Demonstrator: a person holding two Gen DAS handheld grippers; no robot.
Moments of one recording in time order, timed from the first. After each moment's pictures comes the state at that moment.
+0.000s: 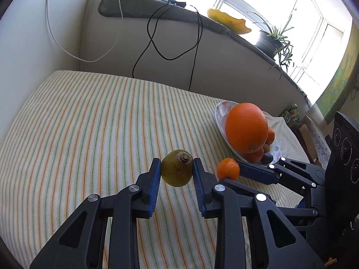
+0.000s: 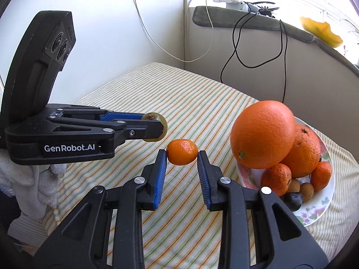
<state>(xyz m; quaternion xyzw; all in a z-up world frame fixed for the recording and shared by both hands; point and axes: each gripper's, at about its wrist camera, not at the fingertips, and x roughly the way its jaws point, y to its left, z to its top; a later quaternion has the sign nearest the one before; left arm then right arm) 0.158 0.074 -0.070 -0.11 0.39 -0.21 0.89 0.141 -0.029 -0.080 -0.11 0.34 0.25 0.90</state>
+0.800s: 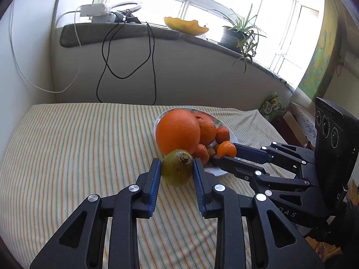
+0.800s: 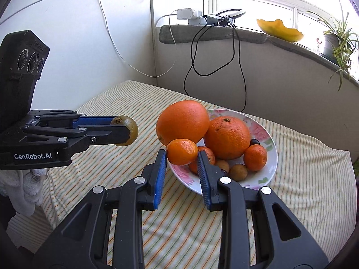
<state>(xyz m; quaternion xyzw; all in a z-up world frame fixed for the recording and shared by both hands) 0.126 -0.004 -0.027 -0.06 0.35 -0.25 0.90 0.120 -0.123 -0.046 -0.07 0.31 0.21 0.93</state>
